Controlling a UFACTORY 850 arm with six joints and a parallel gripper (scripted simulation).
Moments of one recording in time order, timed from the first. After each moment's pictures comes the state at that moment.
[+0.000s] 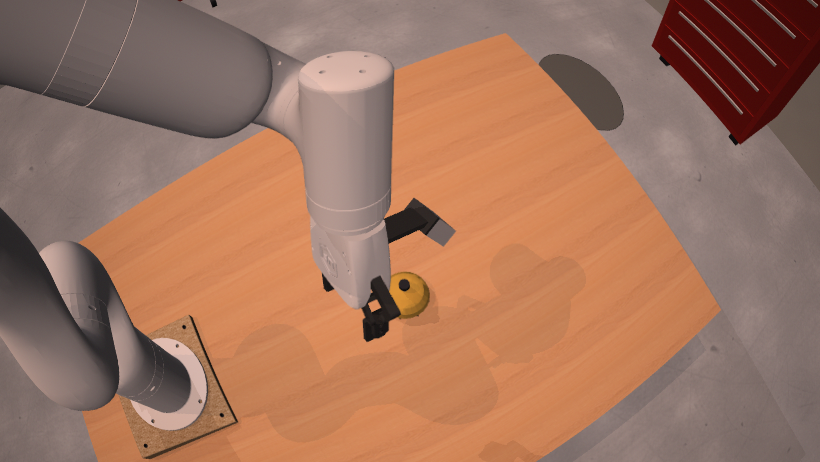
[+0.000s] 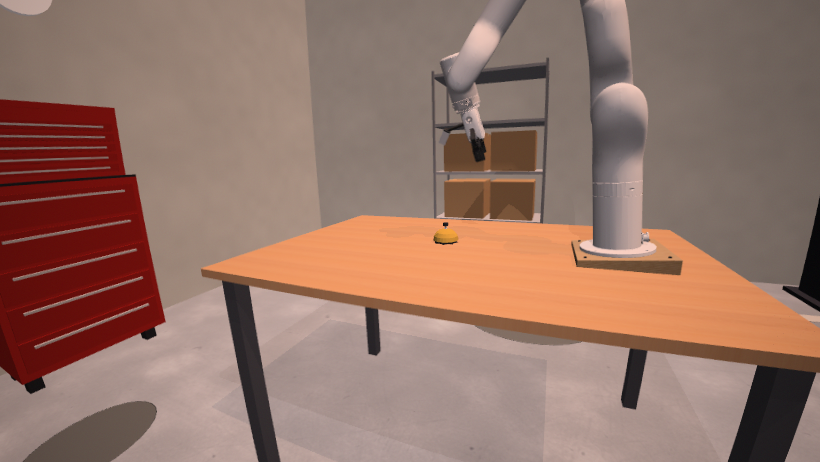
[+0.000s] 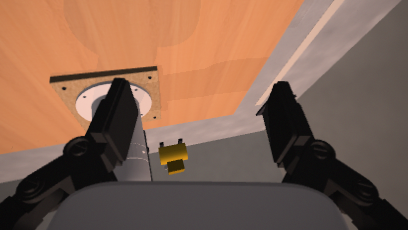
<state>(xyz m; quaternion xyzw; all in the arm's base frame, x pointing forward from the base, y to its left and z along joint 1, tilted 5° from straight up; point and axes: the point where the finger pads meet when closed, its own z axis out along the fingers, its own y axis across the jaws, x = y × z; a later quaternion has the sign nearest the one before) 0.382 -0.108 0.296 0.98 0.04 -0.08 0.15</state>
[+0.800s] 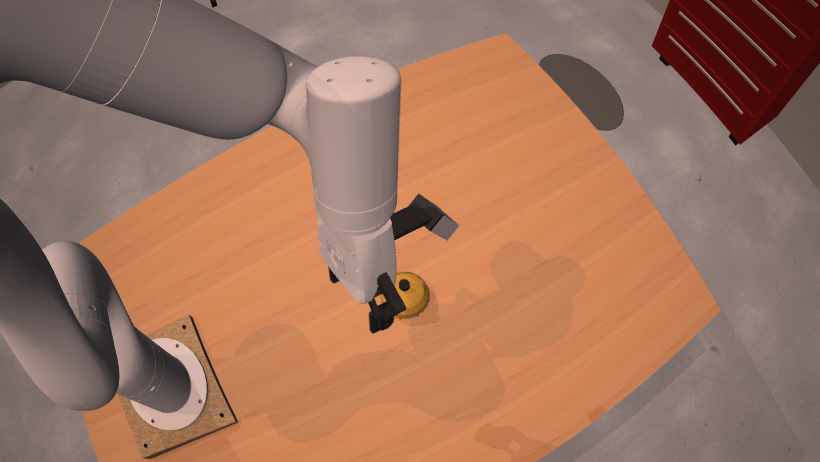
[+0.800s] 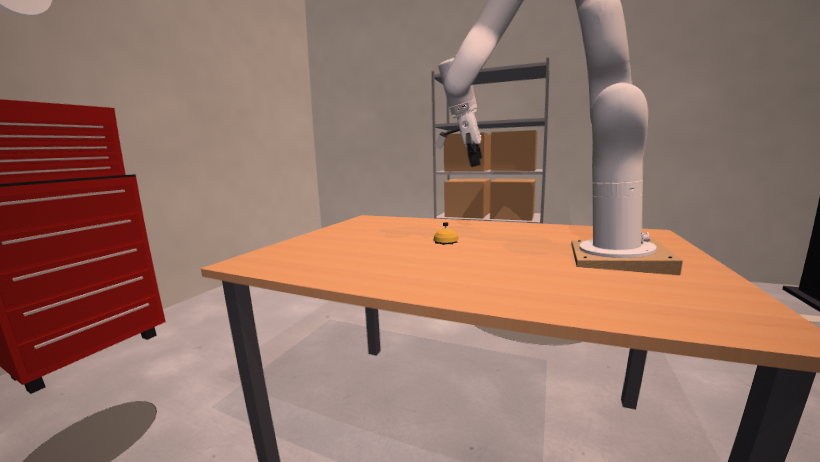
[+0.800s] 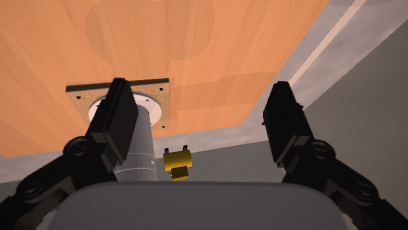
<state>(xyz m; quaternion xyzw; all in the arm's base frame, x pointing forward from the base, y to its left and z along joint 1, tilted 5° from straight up) 0.396 -0.096 0.280 0.99 0.05 -0.06 0.13</state>
